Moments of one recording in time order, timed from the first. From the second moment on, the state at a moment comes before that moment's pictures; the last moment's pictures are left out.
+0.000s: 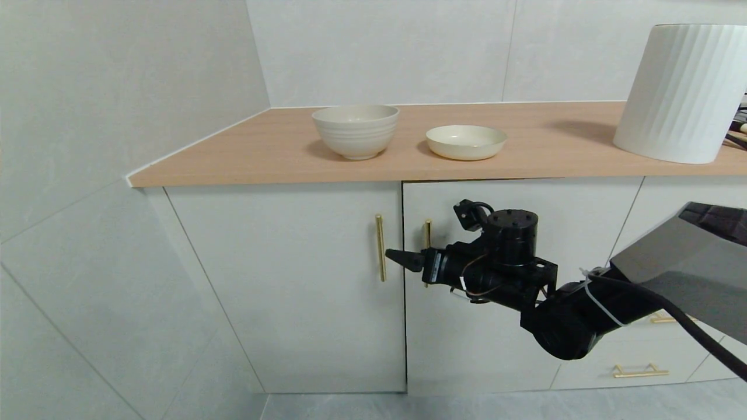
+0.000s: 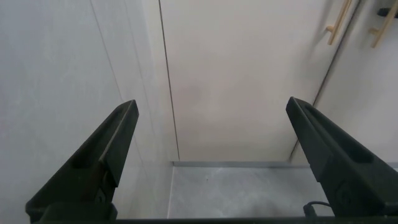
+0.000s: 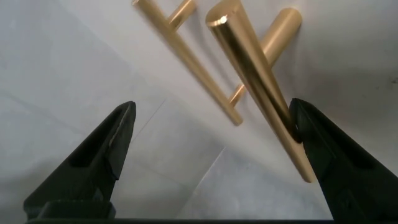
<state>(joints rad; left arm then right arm) -0.01 0.00 0.00 0.00 0.02 -0.01 0.63 2.17 -1.04 -1.00 0.27 0.50</state>
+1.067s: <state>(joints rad) -0.01 0.00 0.00 0.00 0.02 -0.01 0.65 1.76 -0.47 -1.03 0.67 0.48</state>
